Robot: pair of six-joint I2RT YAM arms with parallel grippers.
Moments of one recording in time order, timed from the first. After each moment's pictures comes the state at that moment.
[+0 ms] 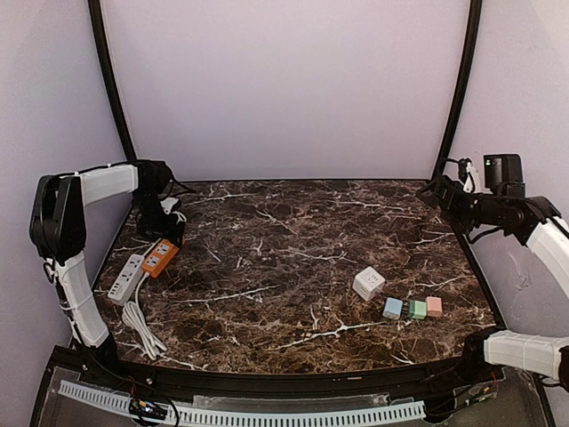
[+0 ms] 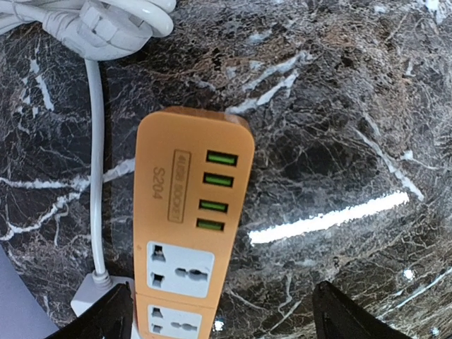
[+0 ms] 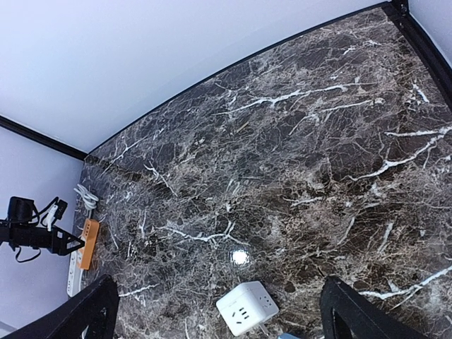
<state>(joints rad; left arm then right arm) -0.15 1.89 1.47 -1.02 -0.02 0.04 0.15 0.93 0.96 -0.61 -0.27 0.59</state>
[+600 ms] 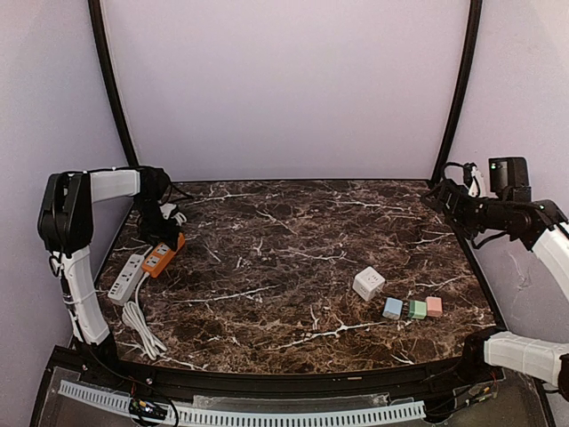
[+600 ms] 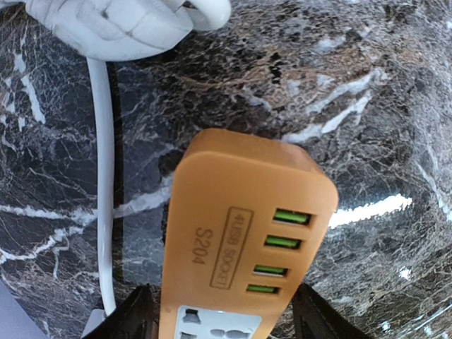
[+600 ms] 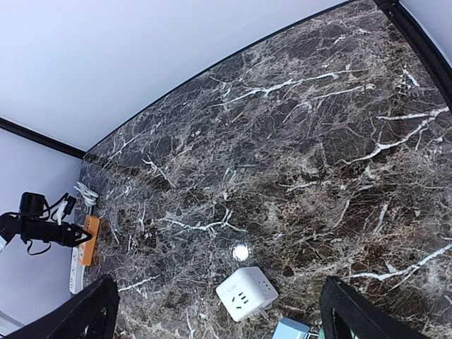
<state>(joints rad) -0.10 1.99 1.49 -0.96 -0.01 0.06 0.15 0.87 0.96 -0.69 -0.26 0.61</state>
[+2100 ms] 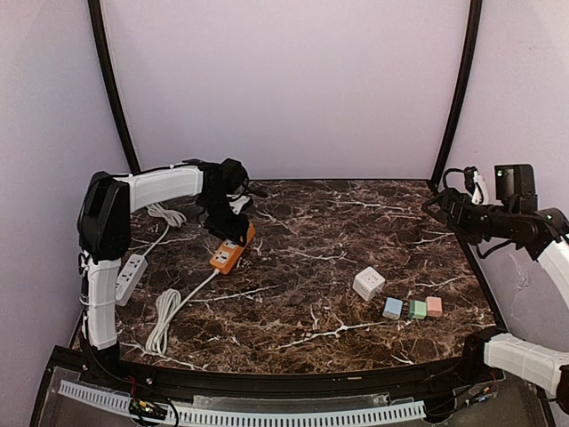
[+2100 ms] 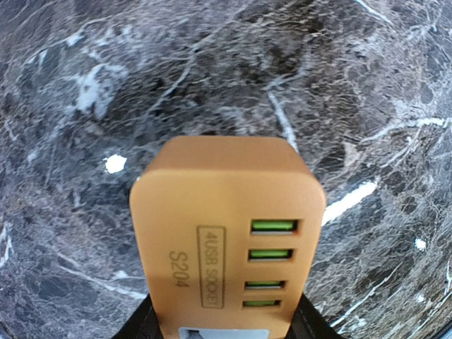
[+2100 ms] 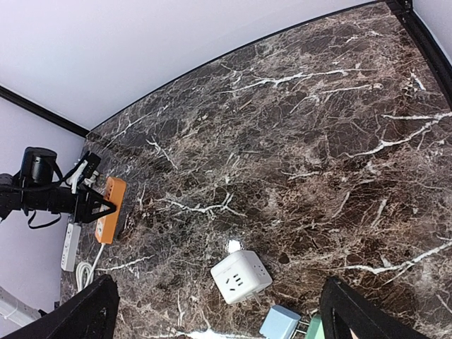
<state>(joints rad) -0.54 2.14 1.79 -0.99 0.06 -0.12 0.15 0.80 0.94 -0.74 -0.30 0.53</state>
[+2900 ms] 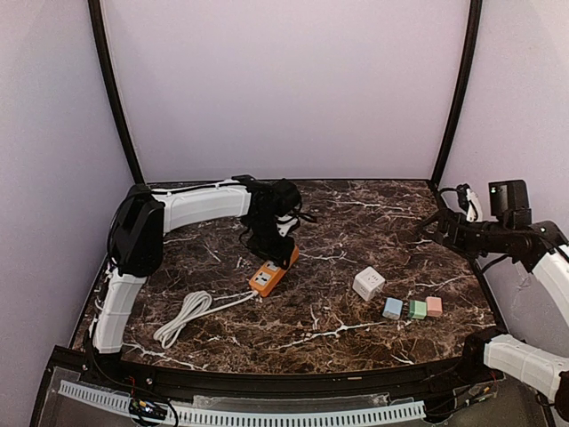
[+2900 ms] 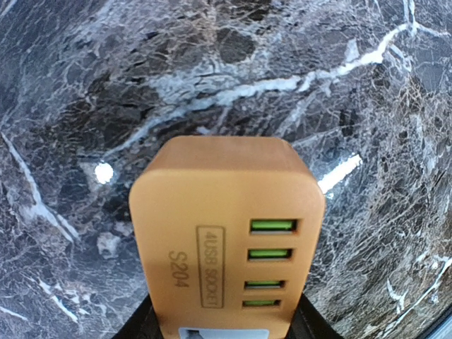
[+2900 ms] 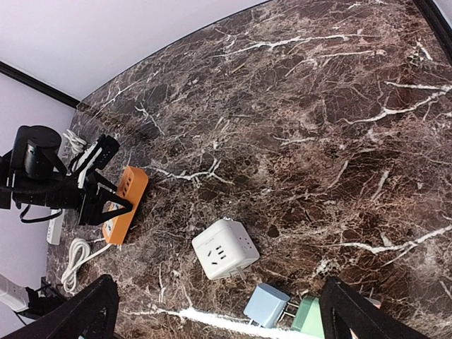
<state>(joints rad) -0.81 2.30 1.98 -1.05 0.06 -0.24 0.15 0.75 0.83 -0.76 -0.34 0.46</state>
